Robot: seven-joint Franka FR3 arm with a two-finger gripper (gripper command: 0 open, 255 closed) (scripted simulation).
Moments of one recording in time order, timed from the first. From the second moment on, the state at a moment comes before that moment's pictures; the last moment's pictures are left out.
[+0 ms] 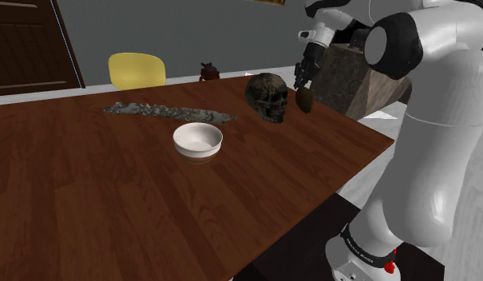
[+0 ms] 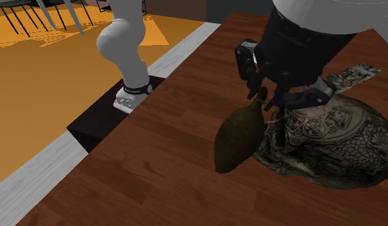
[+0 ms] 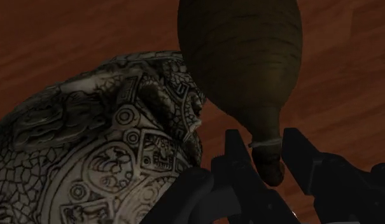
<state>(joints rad) 0.22 0.28 -0.98 -1.56 0.46 1.43 -1.89</state>
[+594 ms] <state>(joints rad) 0.46 -0.21 -0.87 -1.95 0.16 1.63 -1.53</state>
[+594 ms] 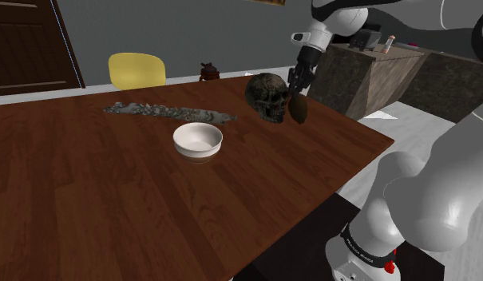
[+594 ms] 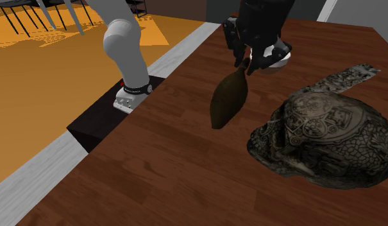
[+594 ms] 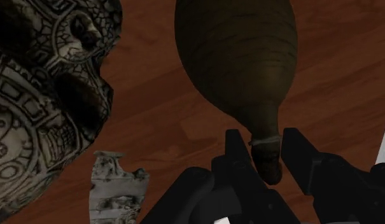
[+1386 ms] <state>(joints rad) 0.44 -0.54 -0.55 -2.29 0.09 1.75 -1.16</state>
